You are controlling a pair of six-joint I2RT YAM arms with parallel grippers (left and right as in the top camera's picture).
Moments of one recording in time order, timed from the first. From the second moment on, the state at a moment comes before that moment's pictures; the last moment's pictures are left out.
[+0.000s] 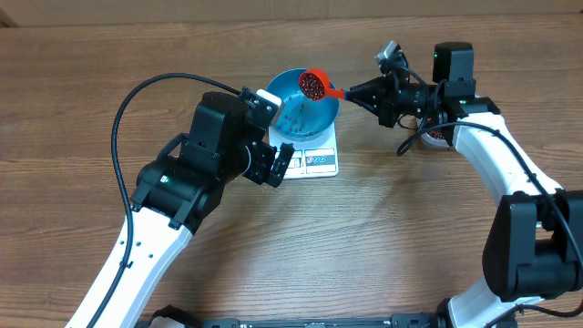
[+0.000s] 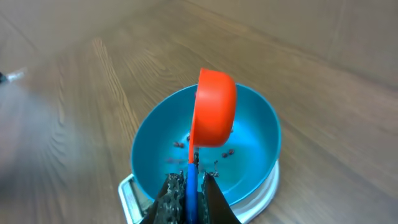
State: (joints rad) left arm -0.45 1.26 1.24 -0.76 0.07 0.03; right arm 0.06 1.80 1.26 -0.20 -0.98 -0.40
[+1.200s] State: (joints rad) left arm -0.45 1.26 1.24 -0.76 0.07 0.03; right arm 0.06 1.79 1.26 -0.09 -0.98 -0.98
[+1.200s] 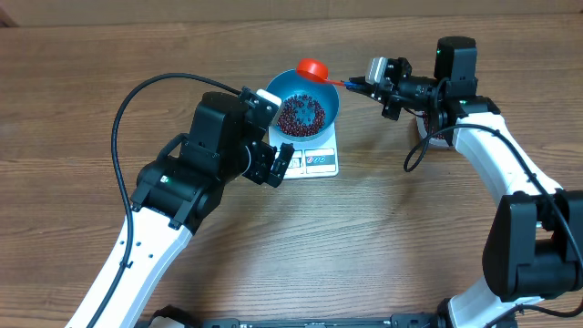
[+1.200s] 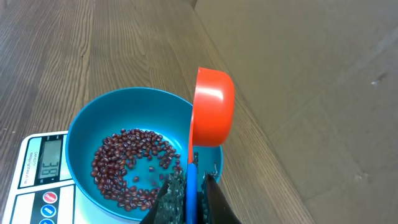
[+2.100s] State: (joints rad) left arm -0.45 1.26 1.24 -0.76 0.07 0.04; right arm 0.04 1.38 1.26 -0.54 -0.21 -0.29
